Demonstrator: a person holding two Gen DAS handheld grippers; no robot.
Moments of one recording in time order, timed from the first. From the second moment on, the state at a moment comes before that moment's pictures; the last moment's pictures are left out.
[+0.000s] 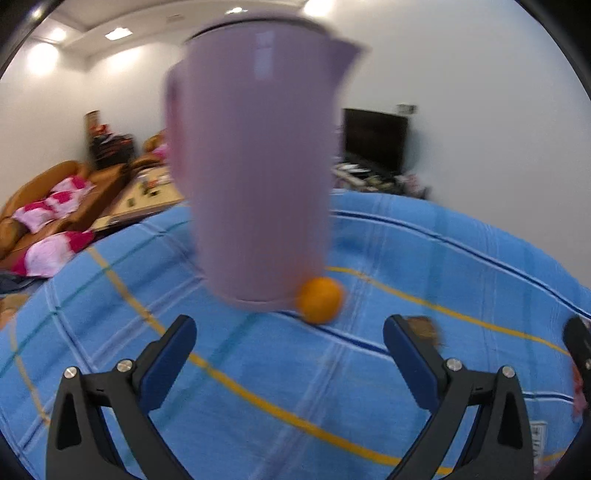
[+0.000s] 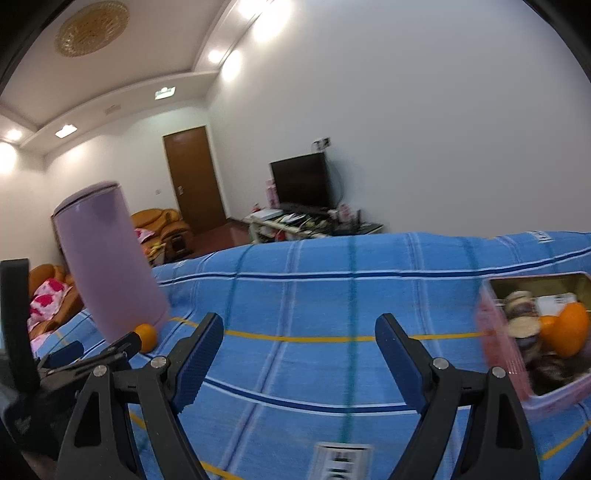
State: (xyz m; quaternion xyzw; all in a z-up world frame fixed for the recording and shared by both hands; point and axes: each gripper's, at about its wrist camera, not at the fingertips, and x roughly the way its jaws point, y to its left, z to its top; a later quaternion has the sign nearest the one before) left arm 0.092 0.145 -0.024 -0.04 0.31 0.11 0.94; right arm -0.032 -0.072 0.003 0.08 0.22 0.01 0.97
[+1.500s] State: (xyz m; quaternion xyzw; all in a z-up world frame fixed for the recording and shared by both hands) left arm 0.151 0.110 -0.032 -0.07 0.37 0.14 0.92; right arm 0.007 -0.062 -0.002 0.08 0.28 0.05 0.95
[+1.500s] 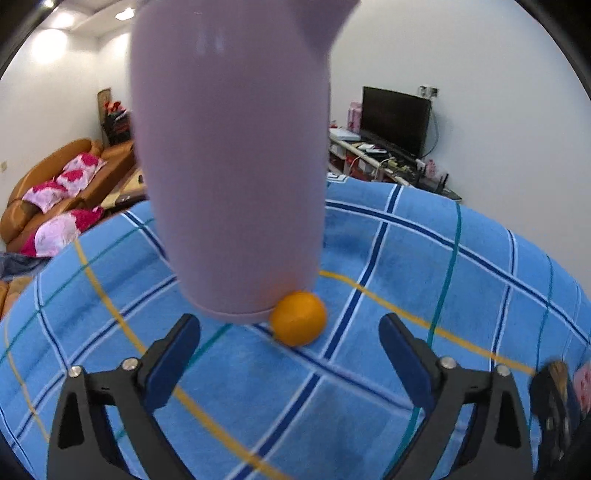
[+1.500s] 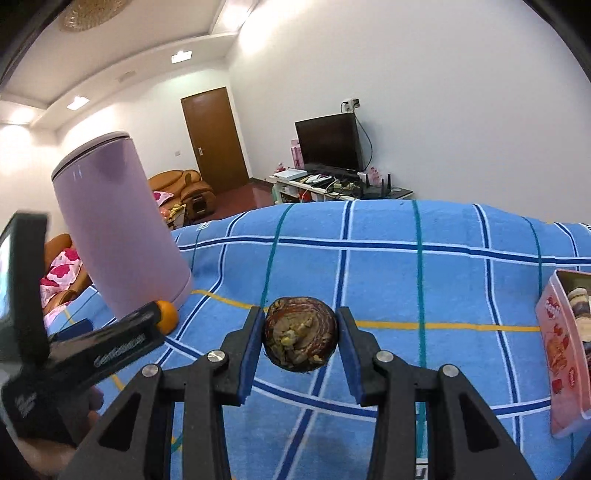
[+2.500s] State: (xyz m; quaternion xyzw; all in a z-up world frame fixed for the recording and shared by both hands) left arm 0.131 0.131 -0.054 -0.13 0.40 0.15 0.89; right arm 0.026 -0.070 -0.013 0.10 0.31 0.05 0.94
